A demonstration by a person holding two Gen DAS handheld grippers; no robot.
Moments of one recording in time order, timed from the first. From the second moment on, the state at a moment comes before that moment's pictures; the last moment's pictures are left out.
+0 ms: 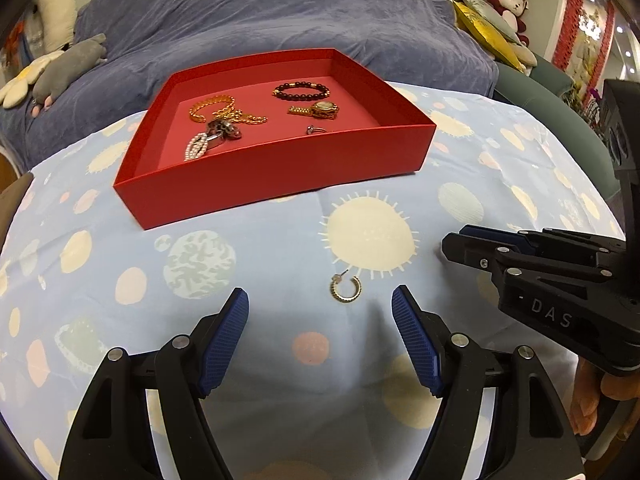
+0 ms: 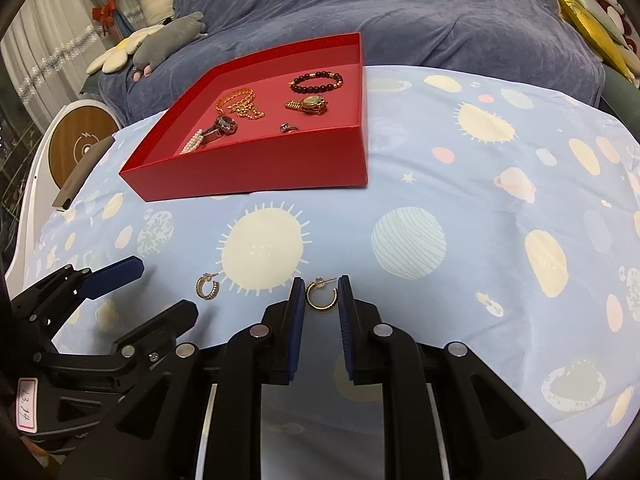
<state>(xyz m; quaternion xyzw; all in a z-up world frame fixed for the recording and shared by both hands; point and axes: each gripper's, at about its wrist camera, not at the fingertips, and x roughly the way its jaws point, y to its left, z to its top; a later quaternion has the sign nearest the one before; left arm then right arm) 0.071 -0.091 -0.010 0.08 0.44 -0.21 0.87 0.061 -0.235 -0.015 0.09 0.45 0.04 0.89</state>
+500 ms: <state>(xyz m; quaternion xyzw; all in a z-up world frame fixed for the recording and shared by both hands) 0.072 -0.109 -0.025 0.11 0.43 -0.20 0.88 0.050 -0.246 -0.020 0.09 0.46 0.04 0.88</state>
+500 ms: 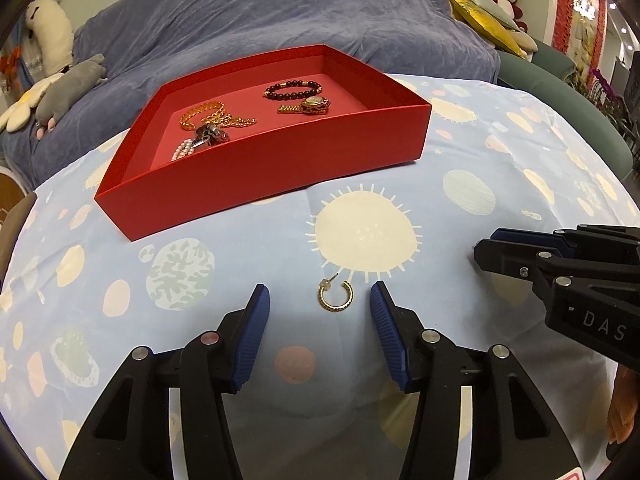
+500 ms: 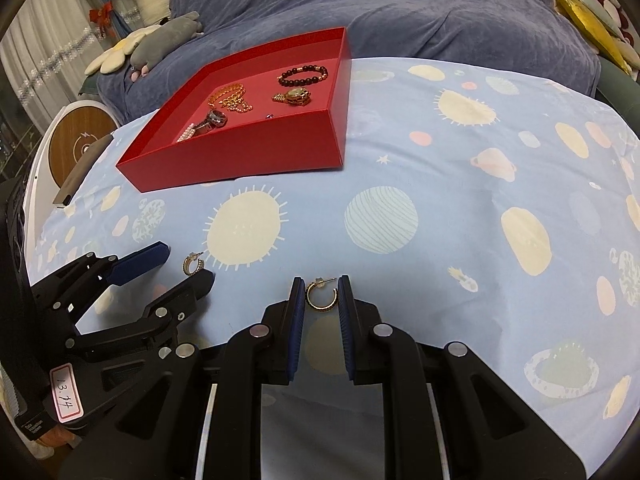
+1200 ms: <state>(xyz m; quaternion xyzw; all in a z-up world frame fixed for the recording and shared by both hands) 0.080 -0.092 -0.020 0.07 0.45 -0.22 0.87 0.055 -0.228 -0.012 0.09 0.46 0.06 0.88</state>
